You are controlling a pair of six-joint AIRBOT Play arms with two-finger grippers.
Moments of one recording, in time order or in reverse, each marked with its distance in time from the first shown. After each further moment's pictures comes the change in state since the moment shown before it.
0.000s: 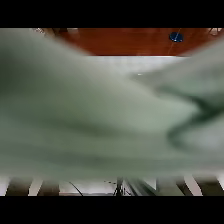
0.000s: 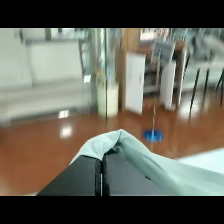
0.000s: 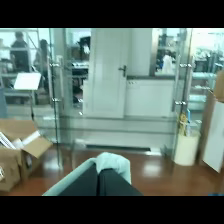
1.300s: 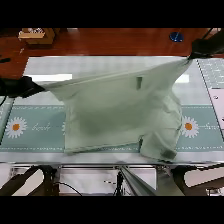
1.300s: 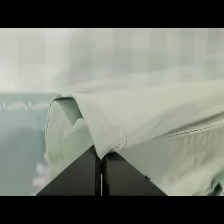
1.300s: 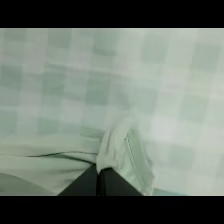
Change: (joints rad) left arm -0.005 -0.515 -0.946 0.003 0.157 0.180; right arm 0.070 -1.043 -0.001 -0.114 0.310 -0.164
